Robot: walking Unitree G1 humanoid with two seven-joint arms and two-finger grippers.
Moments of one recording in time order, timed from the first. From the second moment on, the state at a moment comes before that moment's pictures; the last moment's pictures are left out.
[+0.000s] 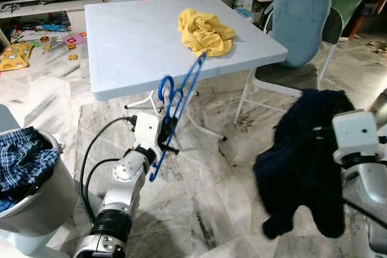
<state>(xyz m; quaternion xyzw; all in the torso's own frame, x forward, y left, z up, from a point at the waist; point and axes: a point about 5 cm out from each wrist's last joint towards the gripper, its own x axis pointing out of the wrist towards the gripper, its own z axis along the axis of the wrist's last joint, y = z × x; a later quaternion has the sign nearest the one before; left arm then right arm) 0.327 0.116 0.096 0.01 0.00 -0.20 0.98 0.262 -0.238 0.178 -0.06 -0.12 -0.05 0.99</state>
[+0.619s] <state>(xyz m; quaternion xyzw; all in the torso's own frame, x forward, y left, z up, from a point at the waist) 0.331 0.126 0.103 0.03 -0.01 -0.14 0.99 0.265 -0.218 0.185 -0.04 -0.13 -0.01 0.99</state>
